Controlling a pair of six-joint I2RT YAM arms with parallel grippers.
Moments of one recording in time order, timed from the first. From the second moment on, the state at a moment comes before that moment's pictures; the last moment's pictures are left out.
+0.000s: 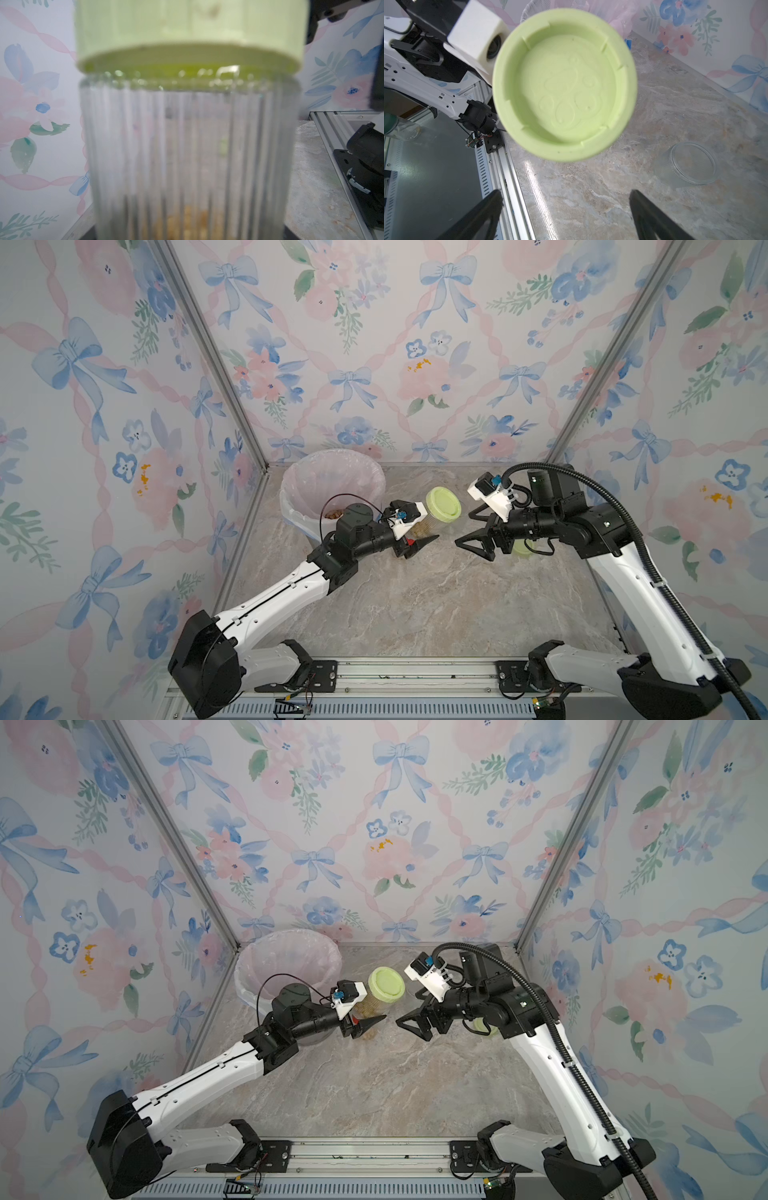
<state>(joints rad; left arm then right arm) -0.71 1.22 0.90 0.22 0.39 0.31 0.44 1.18 1.53 -1.10 -0.59 -0.25</state>
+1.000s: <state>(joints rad) -0.71 1.23 0.90 0.22 0.28 0.40 0.55 1.43 1.94 -1.15 -0.29 0.72</state>
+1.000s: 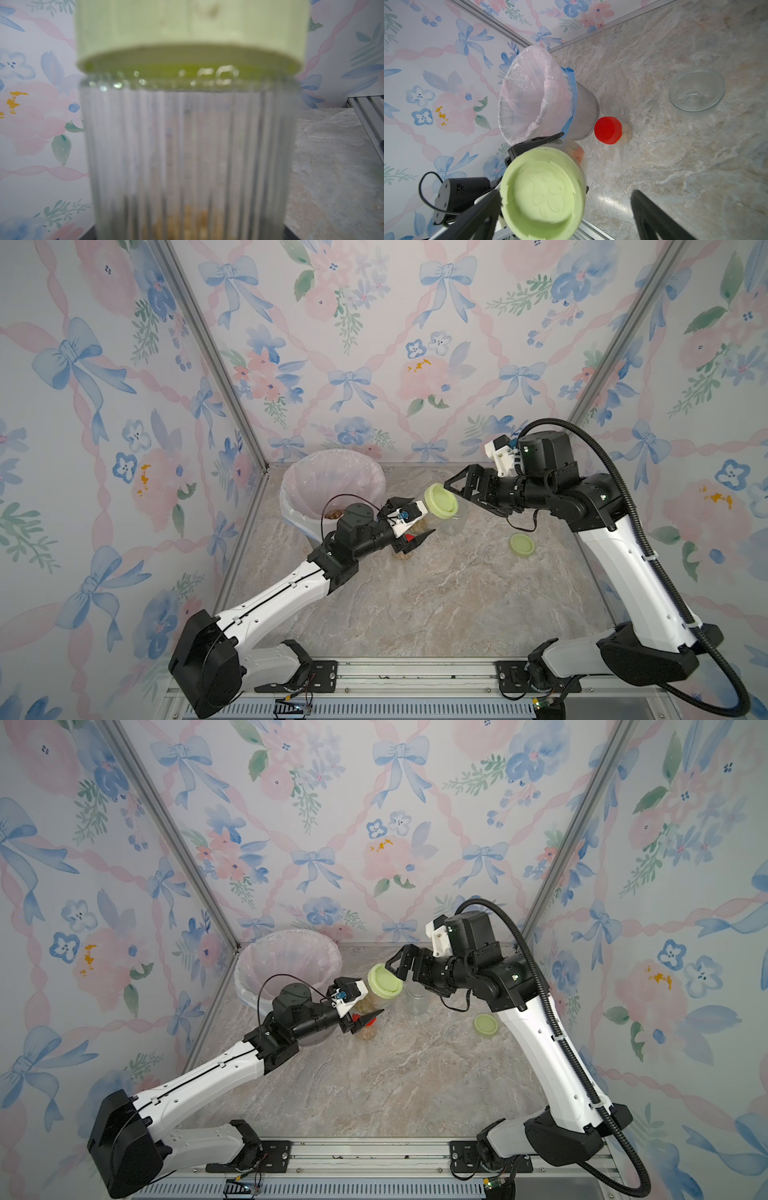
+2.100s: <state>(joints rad) -0.73 1.25 0.91 0.20 0.23 0.43 0.66 1.49 1.98 -1.19 -0.15 0.73</state>
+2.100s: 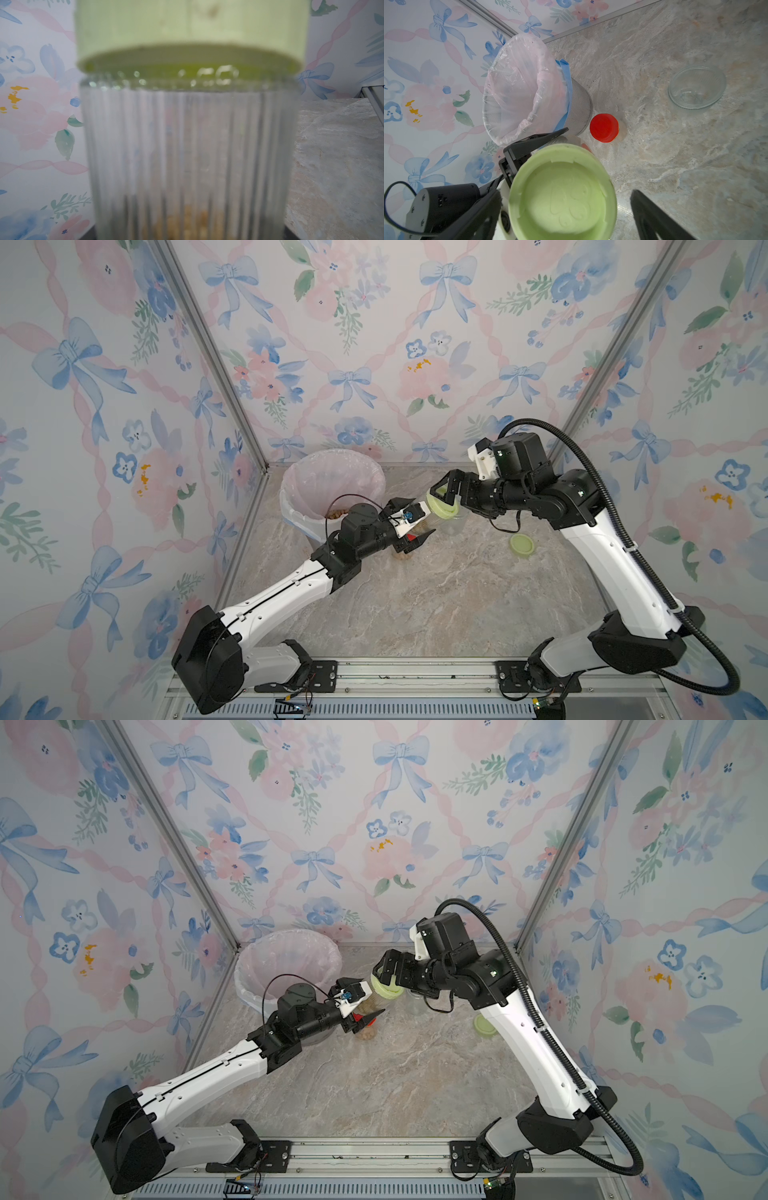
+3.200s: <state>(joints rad) -0.71 1.26 0.91 0.17 0.27 0.42 0.67 1.56 2.03 -1.24 -0.18 0.48</state>
